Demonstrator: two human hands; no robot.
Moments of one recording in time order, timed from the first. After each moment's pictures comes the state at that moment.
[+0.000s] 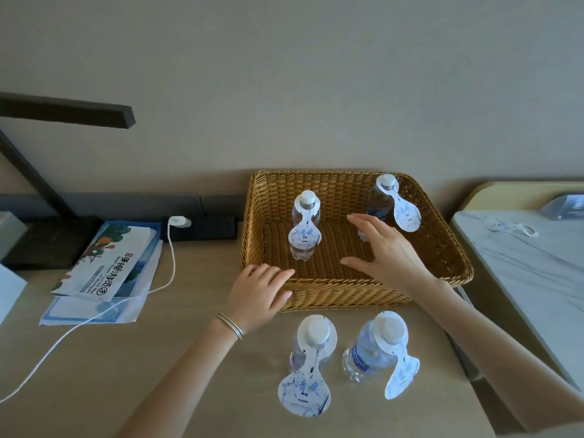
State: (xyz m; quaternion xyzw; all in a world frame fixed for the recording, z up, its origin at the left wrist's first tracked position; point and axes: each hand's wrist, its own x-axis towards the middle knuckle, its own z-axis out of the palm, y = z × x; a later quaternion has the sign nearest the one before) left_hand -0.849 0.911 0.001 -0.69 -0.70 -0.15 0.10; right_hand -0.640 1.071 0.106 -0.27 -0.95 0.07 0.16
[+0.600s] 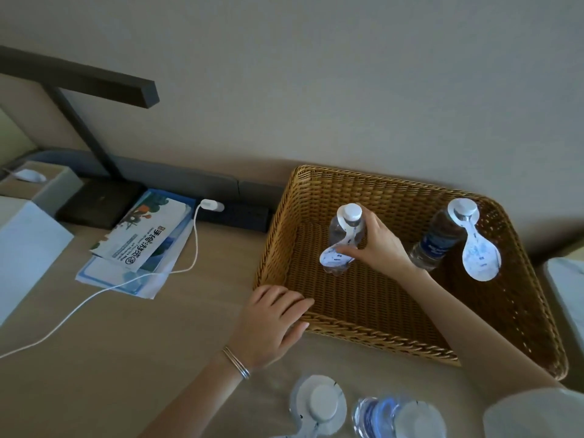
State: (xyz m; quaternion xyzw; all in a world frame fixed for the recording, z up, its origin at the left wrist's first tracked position) left_hand -0.837 0.914 -0.014 -0.63 -0.73 -0.22 0.13; right_hand -0.763 1.174 0.032 -0.26 -0.93 0.25 0.11
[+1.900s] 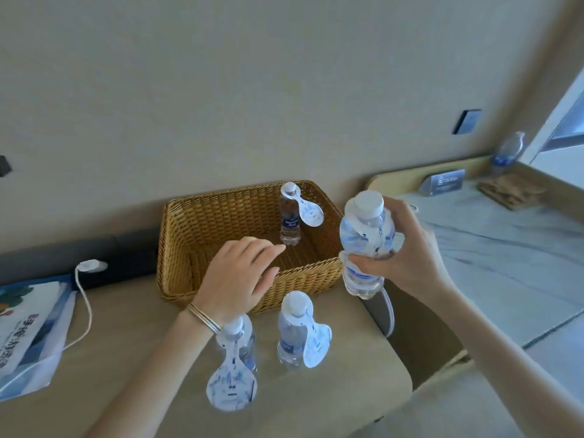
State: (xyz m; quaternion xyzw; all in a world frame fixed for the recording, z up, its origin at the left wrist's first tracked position) left_hand -0.738 0.934 0.121 -0.77 -0.57 -0.21 0.18; right_hand -0.478 1.000 0.191 -0.40 -0.81 0.18 0.39
